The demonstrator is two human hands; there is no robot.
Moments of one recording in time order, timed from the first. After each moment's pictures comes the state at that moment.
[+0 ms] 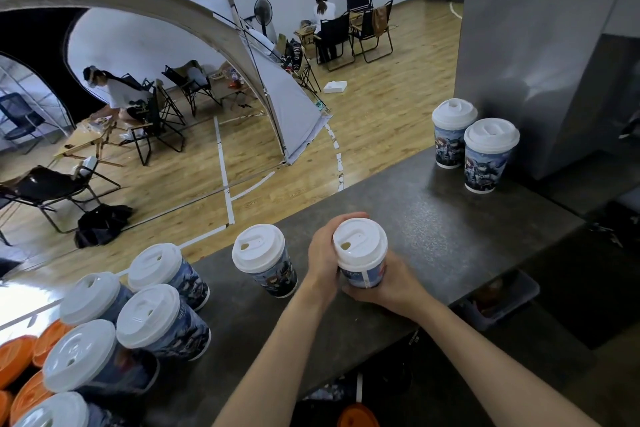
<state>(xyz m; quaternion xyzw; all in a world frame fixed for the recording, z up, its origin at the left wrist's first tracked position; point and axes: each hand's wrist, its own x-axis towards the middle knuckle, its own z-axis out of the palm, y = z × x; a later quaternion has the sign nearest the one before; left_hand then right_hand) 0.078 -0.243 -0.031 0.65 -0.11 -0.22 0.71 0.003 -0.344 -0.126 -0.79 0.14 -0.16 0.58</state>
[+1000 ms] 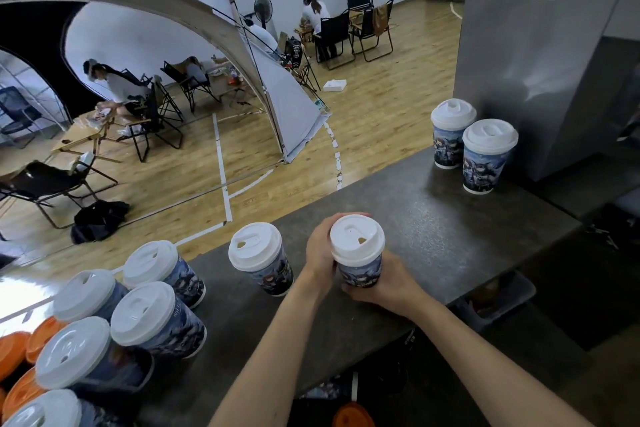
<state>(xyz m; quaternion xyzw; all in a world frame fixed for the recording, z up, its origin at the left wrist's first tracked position) 0.086 -0.248 -0.035 0.61 -0.10 -0.29 0.73 0.004 -0.348 -0.127 -0.78 0.15 -0.14 0.59</state>
